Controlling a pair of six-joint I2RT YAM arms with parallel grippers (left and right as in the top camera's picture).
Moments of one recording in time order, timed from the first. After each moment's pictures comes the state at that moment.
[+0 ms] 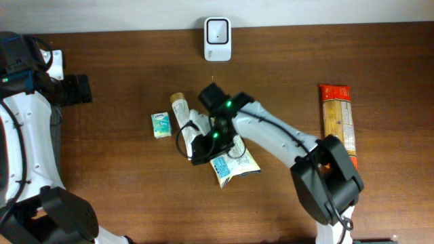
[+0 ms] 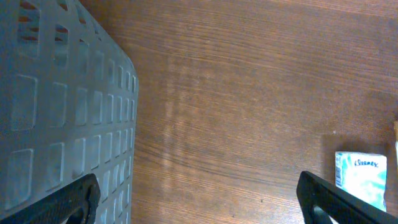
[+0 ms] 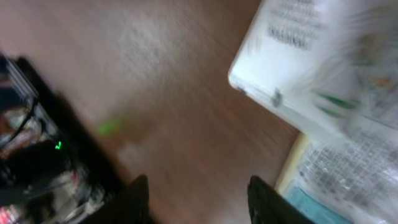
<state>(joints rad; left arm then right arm) 0.34 1.74 1.69 -1.01 -0.02 0.16 0.66 2.02 1.51 -0.93 -0.58 0.11</state>
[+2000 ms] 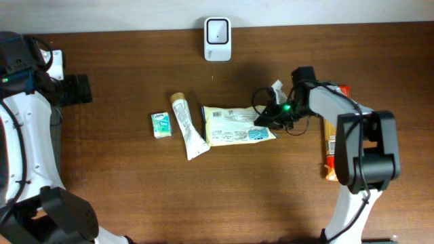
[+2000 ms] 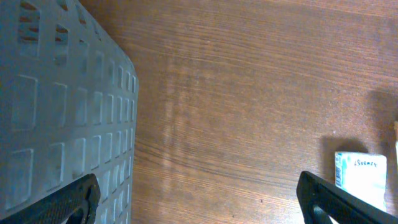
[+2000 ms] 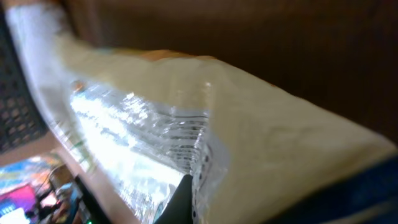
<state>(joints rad) 0.34 1.74 1.69 -1.01 -0.02 0.16 0.06 2.10 1.35 -0.73 -0.79 0.10</state>
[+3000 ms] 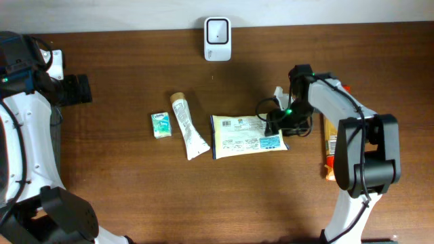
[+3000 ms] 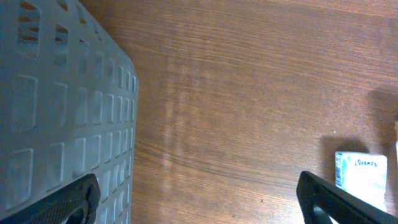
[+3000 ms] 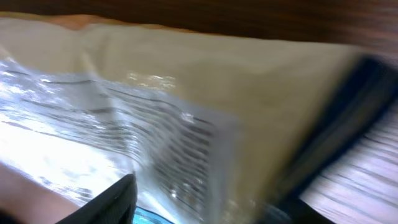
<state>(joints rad) 0.34 1.74 1.69 -1.01 -0.02 0.16 0.09 2.07 1.45 -1.05 -0.33 -0.08</state>
